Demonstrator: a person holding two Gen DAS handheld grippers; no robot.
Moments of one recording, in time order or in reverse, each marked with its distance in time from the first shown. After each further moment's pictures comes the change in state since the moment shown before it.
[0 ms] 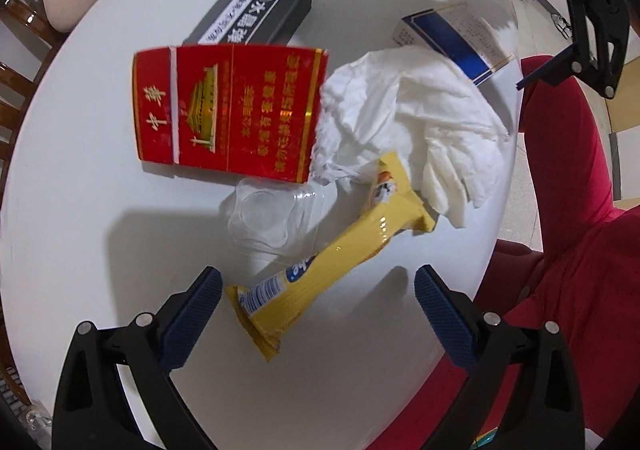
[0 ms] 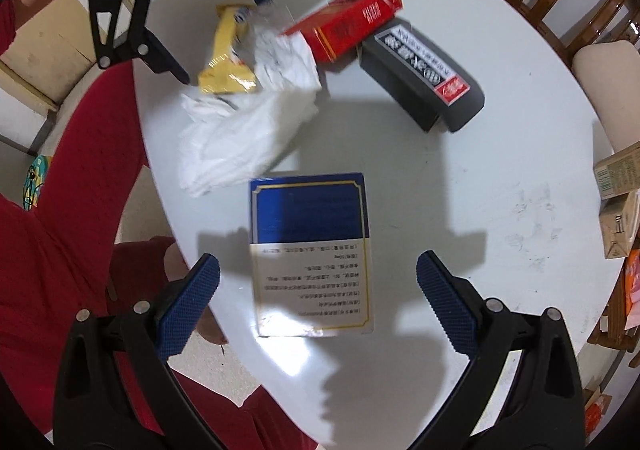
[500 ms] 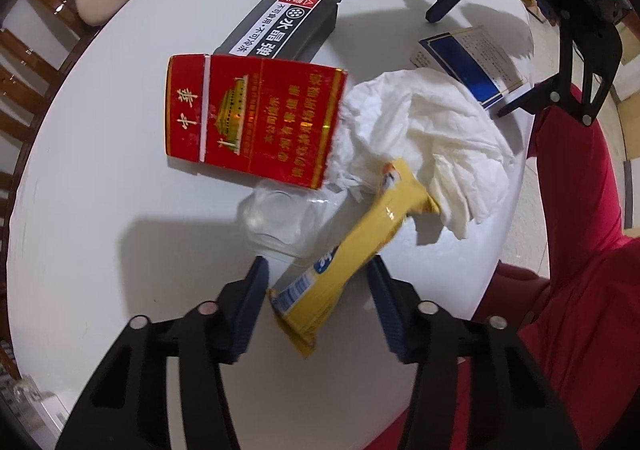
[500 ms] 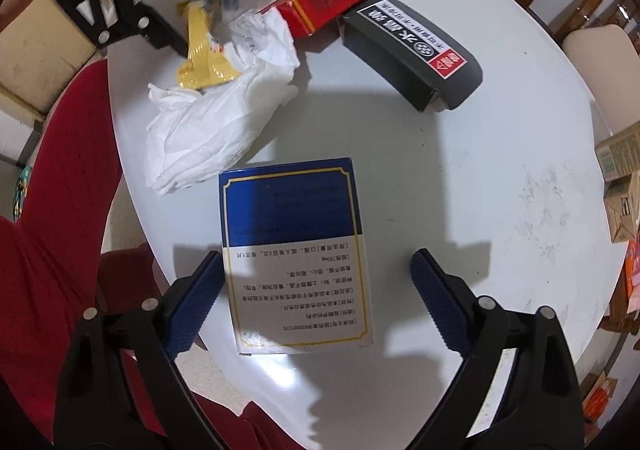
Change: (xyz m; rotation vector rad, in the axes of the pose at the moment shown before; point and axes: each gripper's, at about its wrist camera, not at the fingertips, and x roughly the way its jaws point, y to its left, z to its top) left arm -0.014 -0.003 -0.003 -0.089 -0.066 0.070; right arm 0.018 -0.001 -0.009 0.060 -0.004 -0.041
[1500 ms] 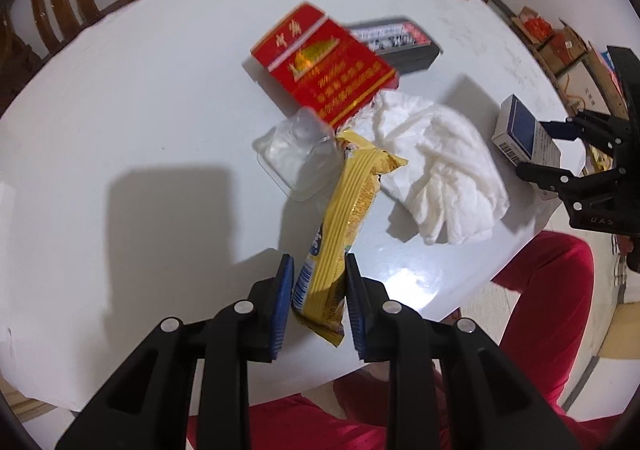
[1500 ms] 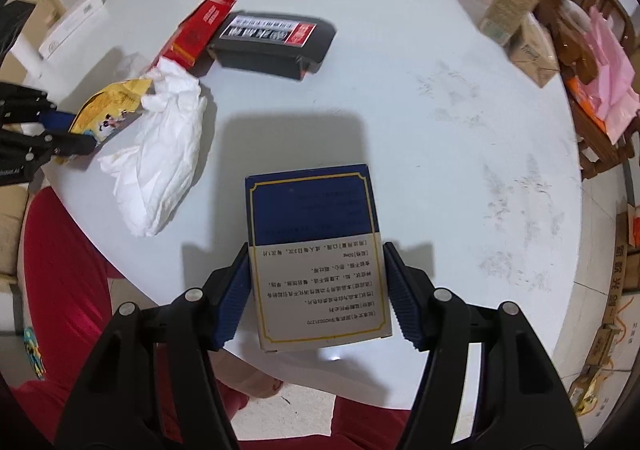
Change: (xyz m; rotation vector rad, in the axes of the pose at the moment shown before) left arm -0.012 -0.026 -0.055 -0.621 -0.137 0.032; right arm -0.032 -0.002 -0.036 0.520 -0.083 -0.168
